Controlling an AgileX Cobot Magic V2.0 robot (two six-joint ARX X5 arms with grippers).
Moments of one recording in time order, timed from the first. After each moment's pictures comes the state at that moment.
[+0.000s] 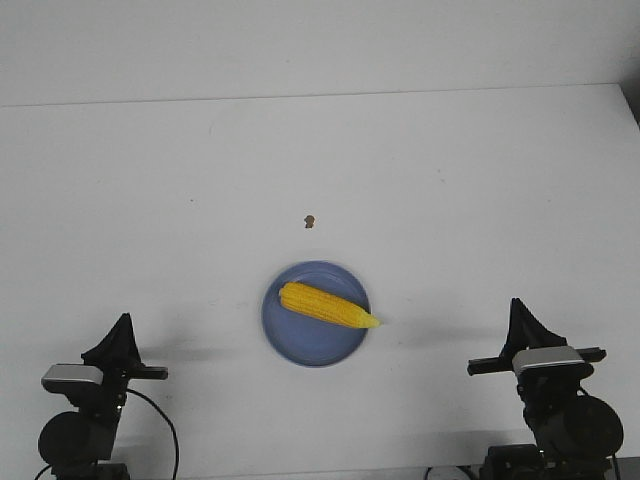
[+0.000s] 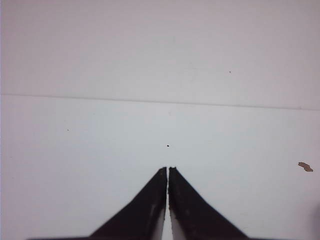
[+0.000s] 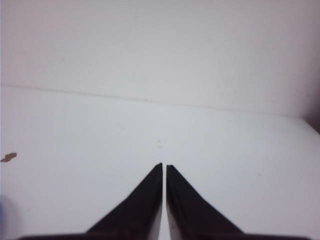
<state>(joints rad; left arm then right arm) -0.03 0.00 0.03 0.16 0.05 -0.08 -0.01 0.08 0.42 -0.36 -0.05 -0.06</state>
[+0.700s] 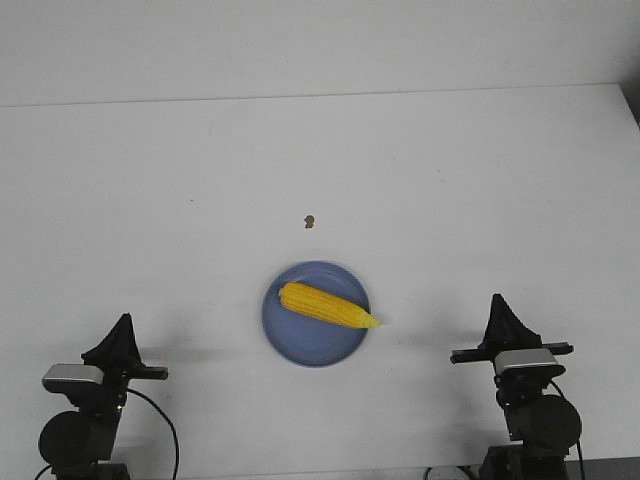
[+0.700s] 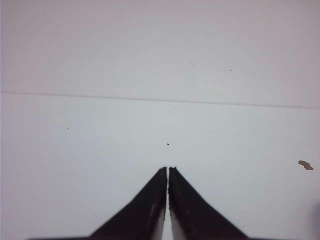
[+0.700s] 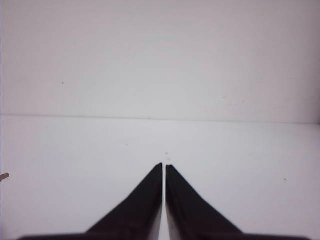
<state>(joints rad) -0.03 0.00 0.03 0.15 0.05 -0.08 -0.01 0.00 0.04 0.09 -0.05 0.03</state>
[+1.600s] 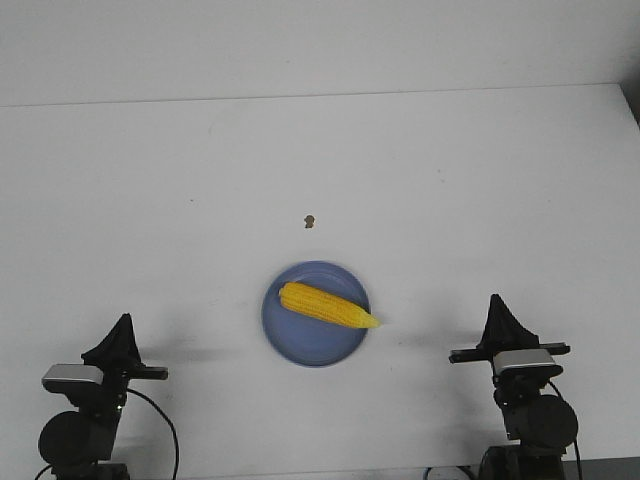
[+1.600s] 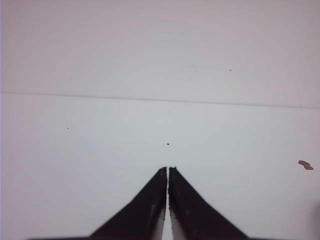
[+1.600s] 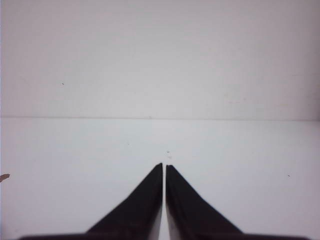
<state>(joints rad) -0.03 0.00 0.03 0.15 0.05 -0.08 -0.01 0.00 0.01 0.12 -0.05 0.04</state>
